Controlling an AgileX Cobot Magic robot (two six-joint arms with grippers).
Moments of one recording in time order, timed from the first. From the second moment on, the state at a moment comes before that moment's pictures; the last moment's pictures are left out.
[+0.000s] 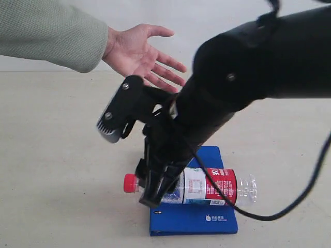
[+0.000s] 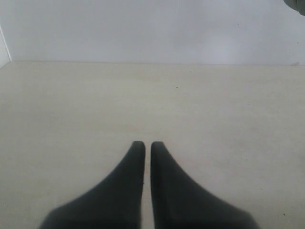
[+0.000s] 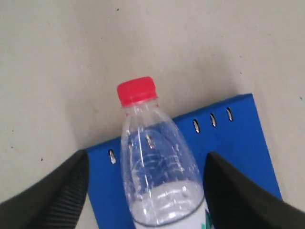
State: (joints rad) left arm 0.04 0.00 0.00 0.05 0.31 -0.03; right arm 0.86 1.64 -1.12 0.07 0.66 -0.49
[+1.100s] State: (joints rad) left arm 0.04 0.00 0.00 0.05 0.31 -0.03; right arm 0.89 2.00 -1.29 0.01 0.60 -0.55
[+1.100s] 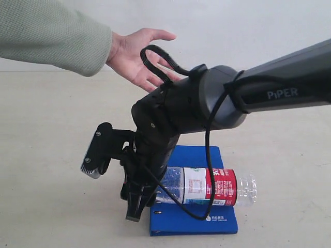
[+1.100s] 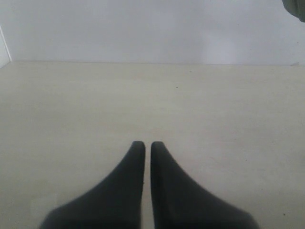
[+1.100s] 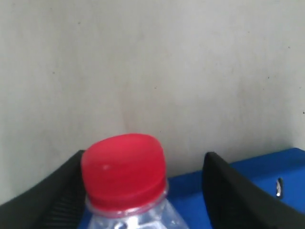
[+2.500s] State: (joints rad) left arm 0.04 0.00 0.00 0.05 0.31 -0.03; right arm 0.16 1.55 -1.19 0.73 0.14 -0.93
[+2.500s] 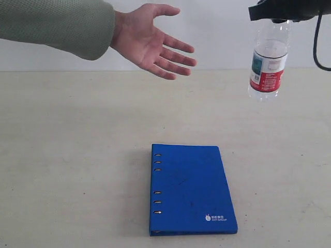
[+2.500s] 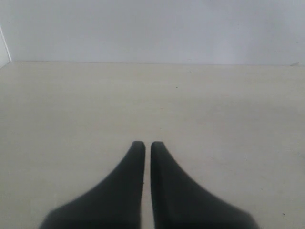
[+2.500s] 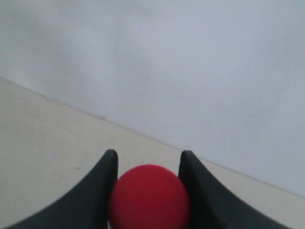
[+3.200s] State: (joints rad) left arm 0.04 0.00 0.00 0.05 0.31 -0.03; right arm 0.15 1.75 -1.15 0.91 -0.06 -0.99
